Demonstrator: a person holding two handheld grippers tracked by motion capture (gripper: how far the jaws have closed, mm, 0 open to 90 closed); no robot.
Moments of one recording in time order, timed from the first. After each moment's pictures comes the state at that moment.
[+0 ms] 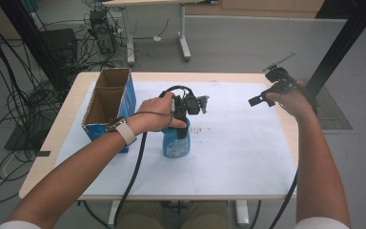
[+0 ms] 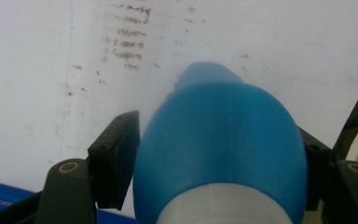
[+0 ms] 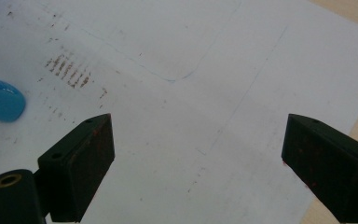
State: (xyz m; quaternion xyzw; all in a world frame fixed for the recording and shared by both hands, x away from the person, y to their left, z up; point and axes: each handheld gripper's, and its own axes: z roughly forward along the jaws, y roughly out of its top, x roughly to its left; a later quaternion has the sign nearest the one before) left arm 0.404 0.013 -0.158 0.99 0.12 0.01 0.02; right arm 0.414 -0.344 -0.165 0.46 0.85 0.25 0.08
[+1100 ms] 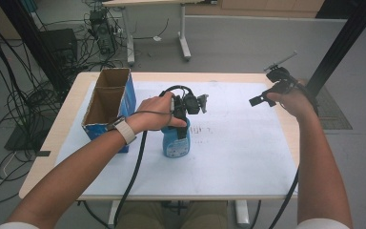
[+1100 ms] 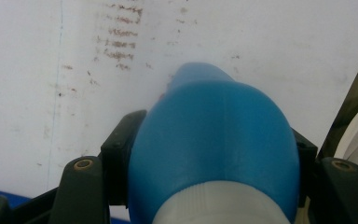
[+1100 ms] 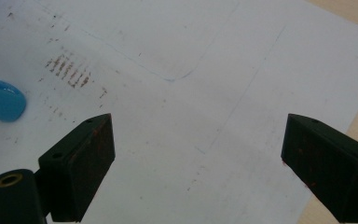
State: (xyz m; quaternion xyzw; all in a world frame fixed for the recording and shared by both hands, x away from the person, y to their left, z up) left arm 0.406 0.015 -0.158 0.99 0.13 0.00 0.02; right arm 0.411 -0.346 -0.163 0.46 0.85 0.25 0.09
